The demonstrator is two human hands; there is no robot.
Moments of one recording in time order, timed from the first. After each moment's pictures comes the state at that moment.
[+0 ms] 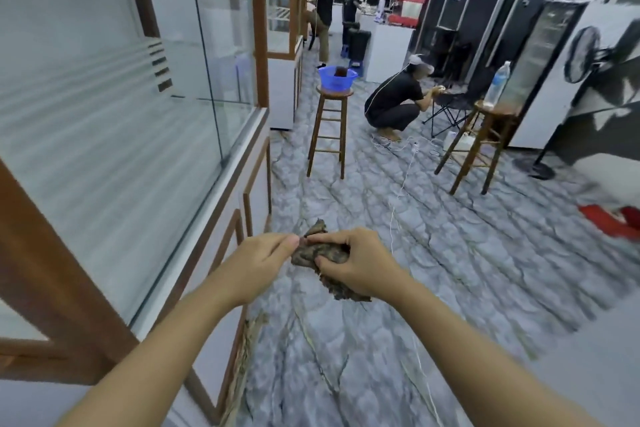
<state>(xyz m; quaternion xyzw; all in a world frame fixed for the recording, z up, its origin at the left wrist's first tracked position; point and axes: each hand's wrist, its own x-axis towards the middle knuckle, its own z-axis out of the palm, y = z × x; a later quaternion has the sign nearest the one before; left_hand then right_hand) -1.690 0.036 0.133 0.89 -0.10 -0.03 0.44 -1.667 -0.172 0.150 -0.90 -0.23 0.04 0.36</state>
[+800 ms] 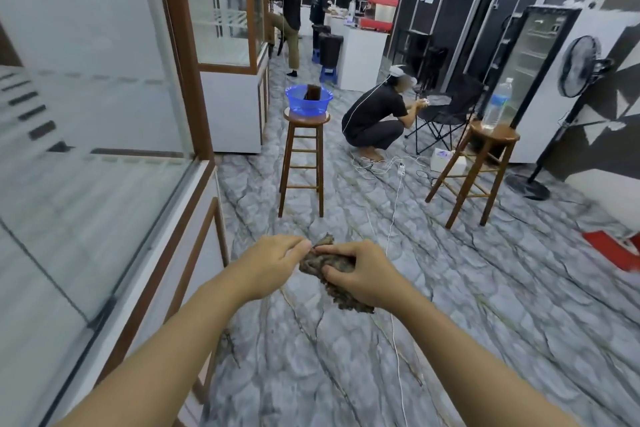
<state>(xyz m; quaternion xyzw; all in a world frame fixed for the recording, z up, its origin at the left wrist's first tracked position) -1.188 -0.011 0.132 0.91 -0.19 -0.07 0.36 -1.205 -0.218 0.137 -0.91 -0.16 0.03 0.39</state>
